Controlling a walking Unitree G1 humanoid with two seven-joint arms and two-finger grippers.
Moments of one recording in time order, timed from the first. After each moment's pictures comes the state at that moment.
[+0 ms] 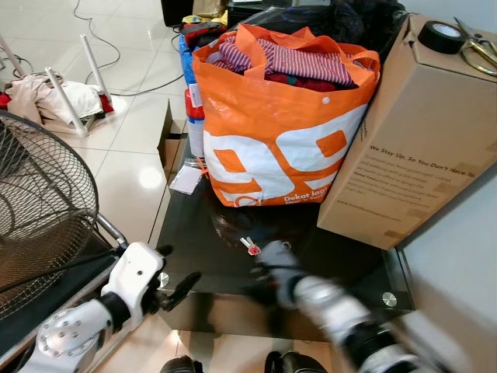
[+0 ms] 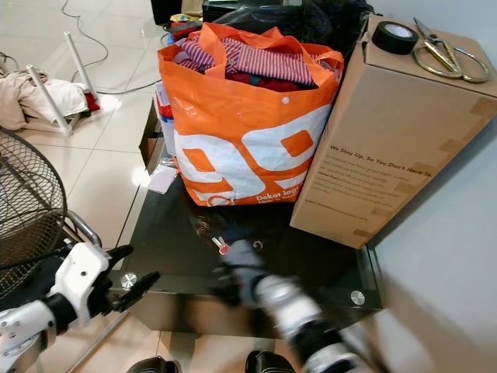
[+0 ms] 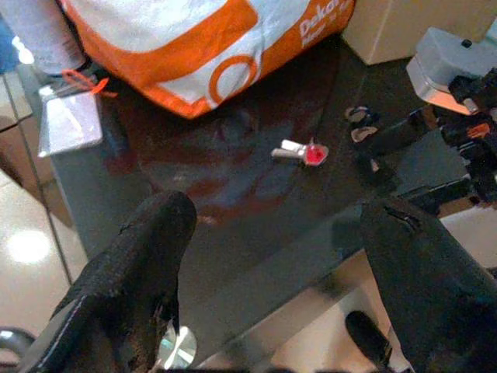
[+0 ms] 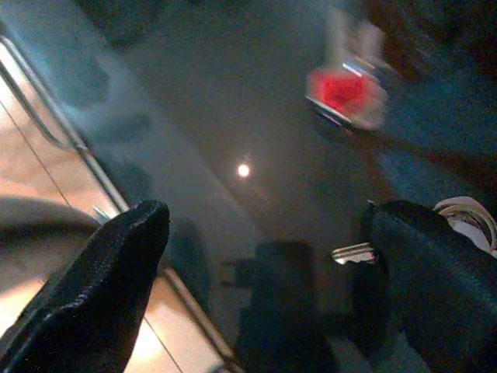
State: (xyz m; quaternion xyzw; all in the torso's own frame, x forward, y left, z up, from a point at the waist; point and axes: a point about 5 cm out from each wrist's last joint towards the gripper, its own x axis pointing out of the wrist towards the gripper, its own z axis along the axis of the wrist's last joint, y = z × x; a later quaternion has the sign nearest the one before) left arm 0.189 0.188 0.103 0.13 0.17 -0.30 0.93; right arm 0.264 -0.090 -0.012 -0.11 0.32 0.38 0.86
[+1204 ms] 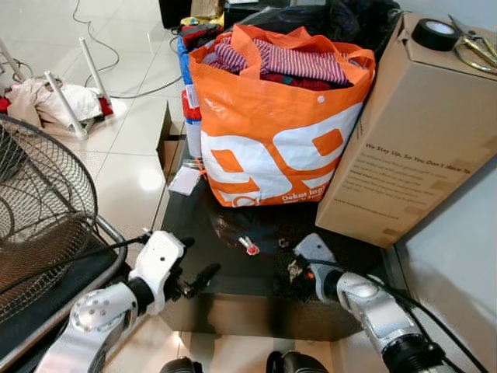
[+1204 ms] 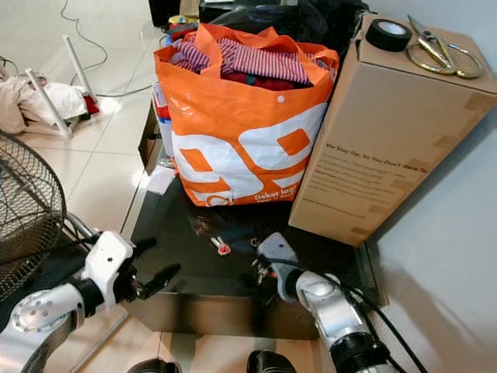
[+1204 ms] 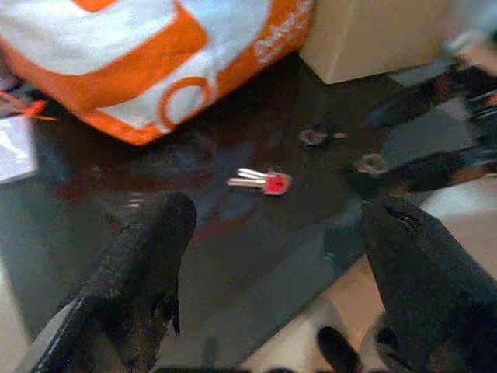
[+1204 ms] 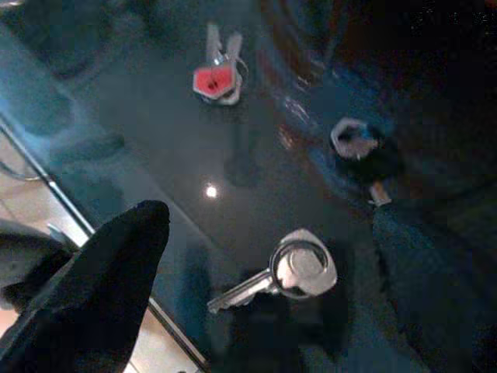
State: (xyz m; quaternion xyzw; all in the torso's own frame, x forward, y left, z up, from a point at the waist) left arm 0.209 0.169 0.090 0.09 0.17 -0.35 0.92; right arm 0.259 -0.129 0.003 -0.10 0.29 0.33 0.89
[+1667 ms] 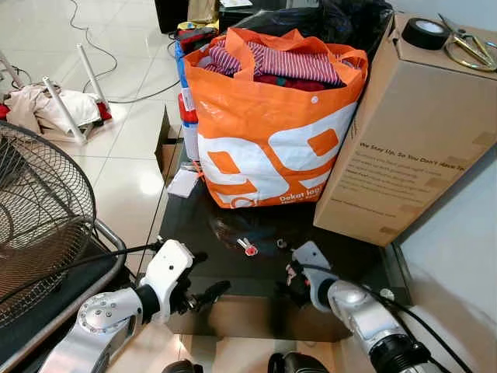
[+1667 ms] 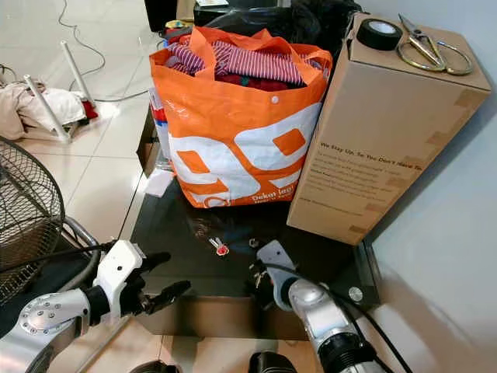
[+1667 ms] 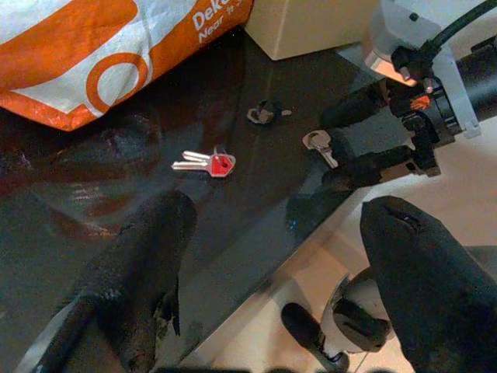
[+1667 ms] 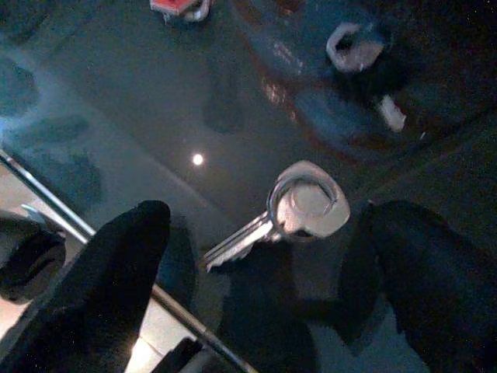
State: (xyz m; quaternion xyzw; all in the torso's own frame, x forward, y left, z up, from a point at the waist) left arm 0.205 0.163 0.081 0.09 0.20 -0.39 0.89; right arm 0.254 -0.125 -0.016 -0.10 0.36 0.27 0.89
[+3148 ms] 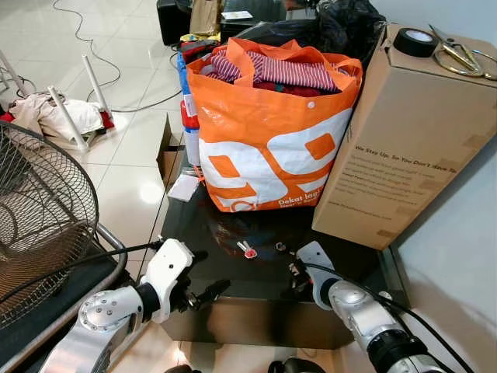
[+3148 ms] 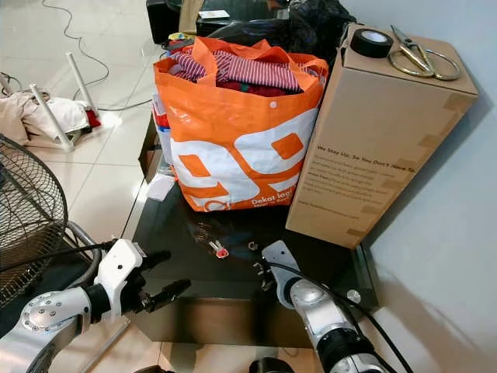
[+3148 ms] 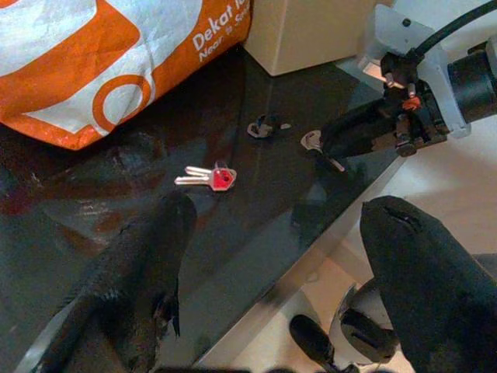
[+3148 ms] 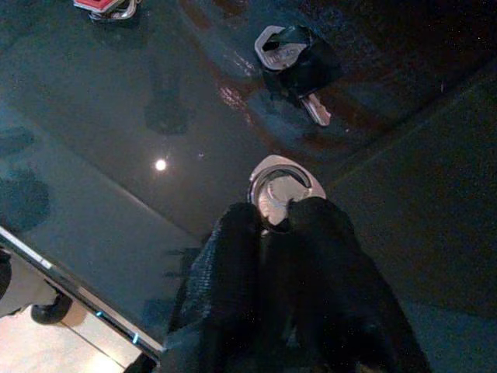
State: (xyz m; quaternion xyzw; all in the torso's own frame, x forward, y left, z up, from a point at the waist) left arm 0.207 0.164 0.079 0.09 0.20 -0.40 0.89; right arm 0.259 -0.131 -0.023 -0.13 0.35 0.23 0.90
